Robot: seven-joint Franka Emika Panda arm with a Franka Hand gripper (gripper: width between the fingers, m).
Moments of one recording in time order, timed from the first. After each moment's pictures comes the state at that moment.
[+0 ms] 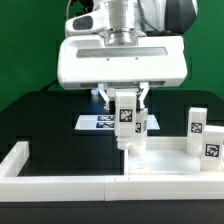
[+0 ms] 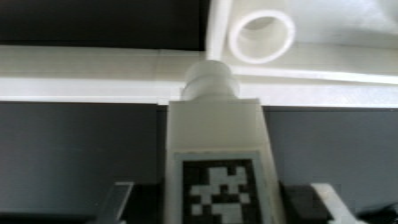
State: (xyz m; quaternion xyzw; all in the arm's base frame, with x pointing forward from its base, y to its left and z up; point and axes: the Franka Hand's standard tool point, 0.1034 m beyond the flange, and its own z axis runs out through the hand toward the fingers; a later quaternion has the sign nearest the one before) arm 0.605 -0.021 0.110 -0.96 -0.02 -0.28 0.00
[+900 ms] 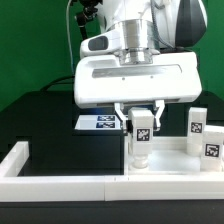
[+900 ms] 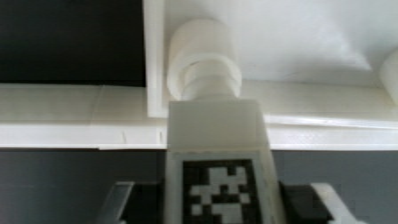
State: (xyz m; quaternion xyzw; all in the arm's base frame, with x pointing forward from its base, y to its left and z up) arm 0.607 0.001 0.084 -0.96 -0.03 -0.27 0.02
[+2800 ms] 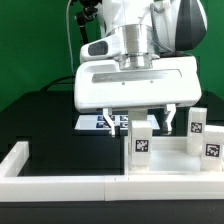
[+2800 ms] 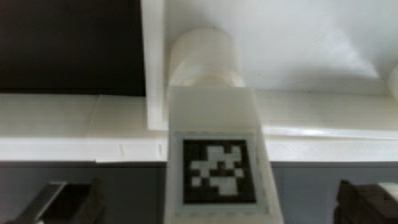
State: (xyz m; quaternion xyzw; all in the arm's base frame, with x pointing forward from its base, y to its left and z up) arm 0.607 0.004 0.082 -0.98 0.00 -0.21 0.04
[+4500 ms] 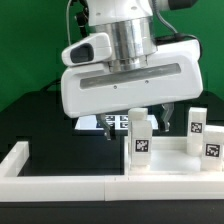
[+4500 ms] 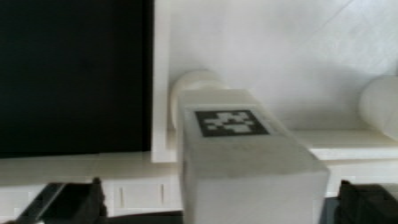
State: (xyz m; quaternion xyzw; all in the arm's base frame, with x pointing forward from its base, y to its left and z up) arm 0.628 -0.003 0.083 -1.00 -0.01 -0.01 0.07
